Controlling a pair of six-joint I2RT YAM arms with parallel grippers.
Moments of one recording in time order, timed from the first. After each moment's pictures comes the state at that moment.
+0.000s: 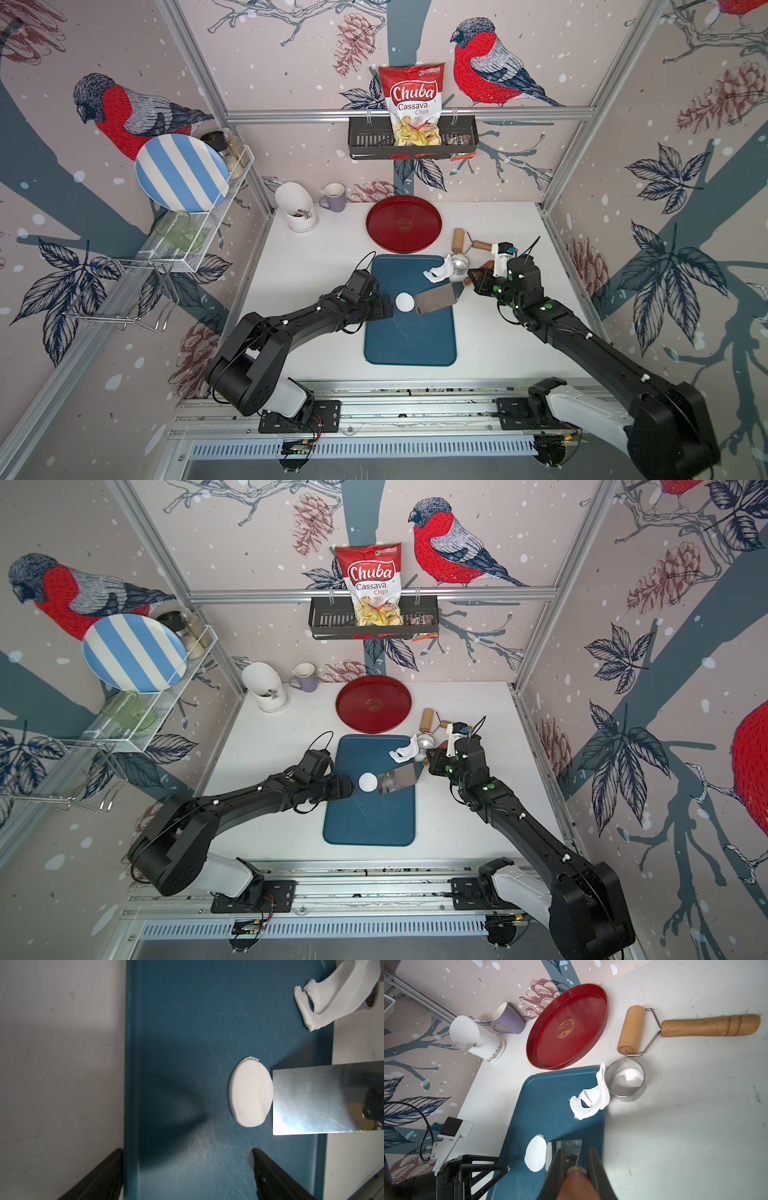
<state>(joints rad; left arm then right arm) -0.56 1.48 0.69 -0.20 0.15 -0.66 0.41 1.07 0.62 -0.06 -0.14 0.50</state>
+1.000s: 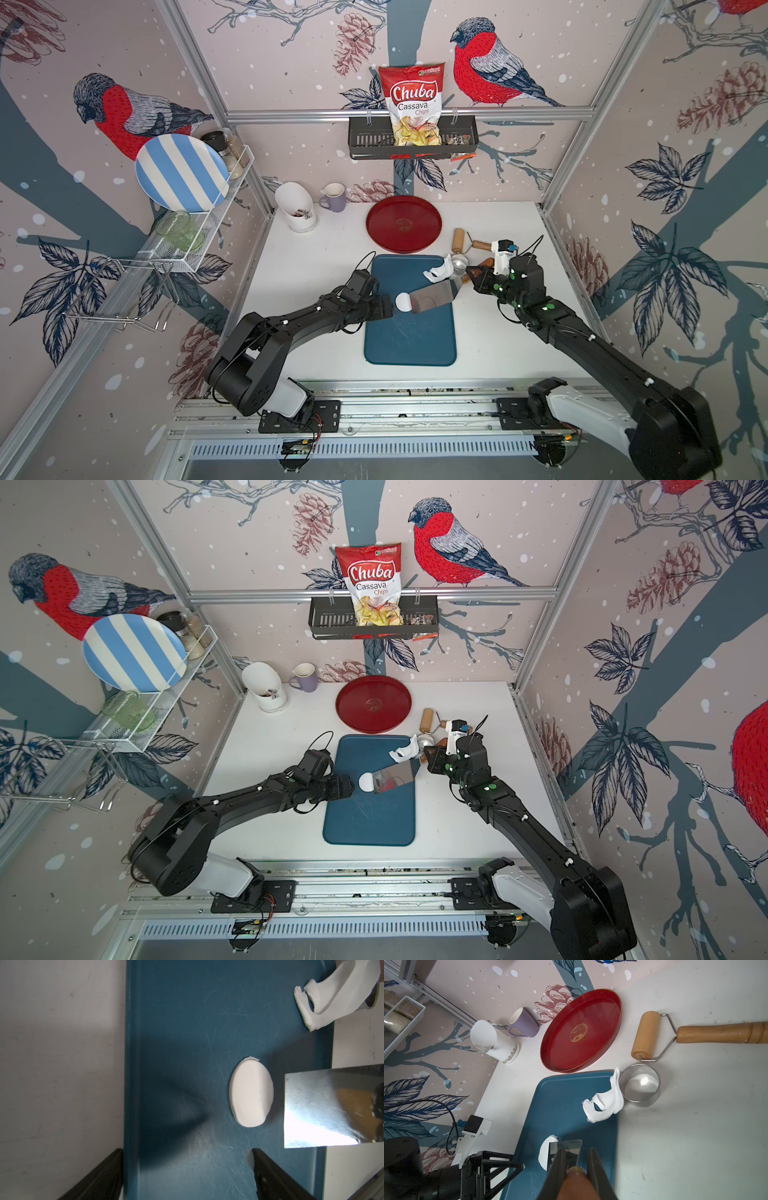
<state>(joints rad) -0.56 1.48 0.69 -0.20 0.15 -0.66 0.41 1.04 0.64 -0.05 -0.19 0.52</state>
